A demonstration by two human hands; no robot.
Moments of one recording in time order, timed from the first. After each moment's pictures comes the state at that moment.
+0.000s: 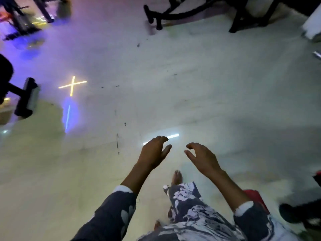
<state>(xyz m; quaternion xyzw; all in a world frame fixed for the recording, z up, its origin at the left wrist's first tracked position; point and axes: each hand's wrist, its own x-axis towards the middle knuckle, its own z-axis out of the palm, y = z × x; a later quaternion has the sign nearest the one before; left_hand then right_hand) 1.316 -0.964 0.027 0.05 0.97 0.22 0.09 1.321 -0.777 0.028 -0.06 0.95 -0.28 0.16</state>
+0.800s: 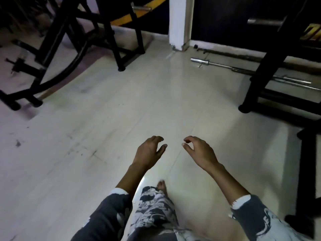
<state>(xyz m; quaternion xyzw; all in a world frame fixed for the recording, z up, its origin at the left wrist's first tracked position) 0.682 -0.609 0.028 0.42 0.88 0.19 0.11 0.809 -0.462 0.031 0.30 0.89 -0.33 -0.03</state>
